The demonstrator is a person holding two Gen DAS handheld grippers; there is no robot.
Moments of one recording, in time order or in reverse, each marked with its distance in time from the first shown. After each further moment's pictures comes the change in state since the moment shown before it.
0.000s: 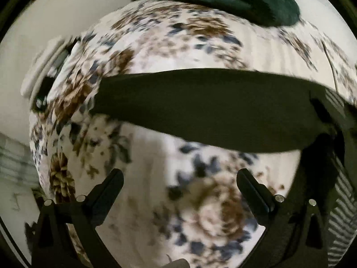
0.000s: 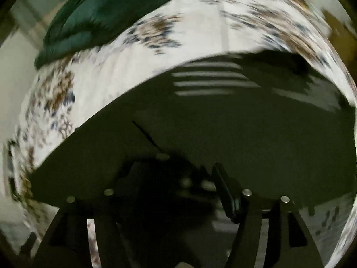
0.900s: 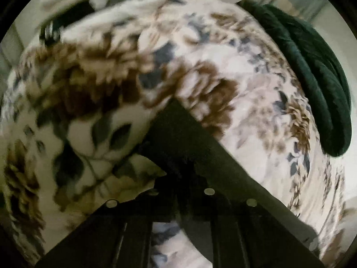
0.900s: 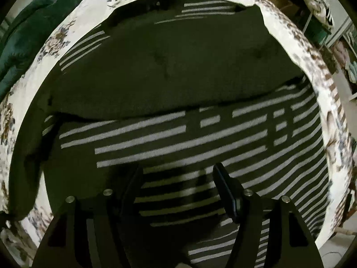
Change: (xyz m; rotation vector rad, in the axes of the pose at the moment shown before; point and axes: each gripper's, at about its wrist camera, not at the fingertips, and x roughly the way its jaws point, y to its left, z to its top) left arm 0.096 0.144 0.097 -0.628 -0.055 -0.098; right arm -0.025 -0.137 -0.095 0.342 0.068 -0.274
